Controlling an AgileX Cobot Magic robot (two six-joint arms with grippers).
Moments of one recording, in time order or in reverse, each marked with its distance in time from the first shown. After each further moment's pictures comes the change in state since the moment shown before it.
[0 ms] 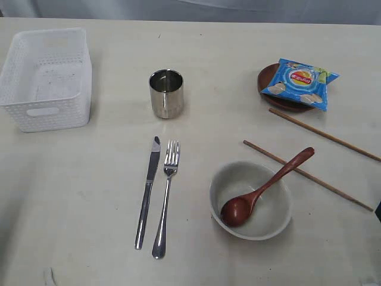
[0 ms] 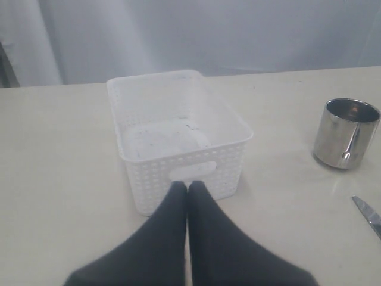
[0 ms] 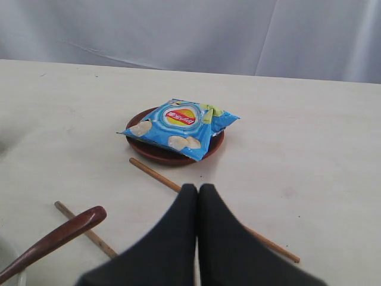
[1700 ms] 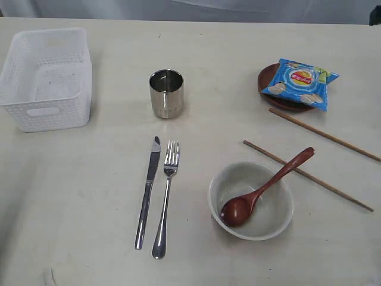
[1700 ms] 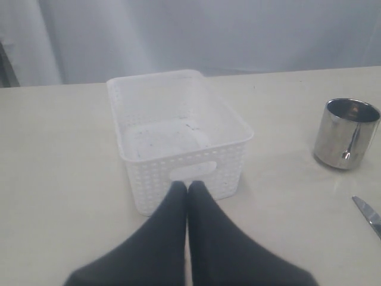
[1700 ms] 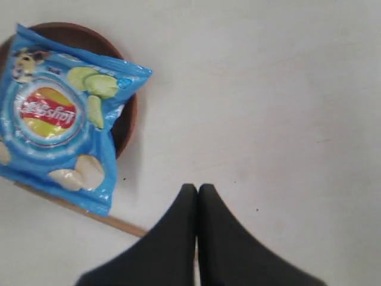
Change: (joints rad) left arm 0.000 0.000 0.000 0.000 0.000 0.000; right arm -0.194 1.689 -1.291 0.010 0.564 0.090
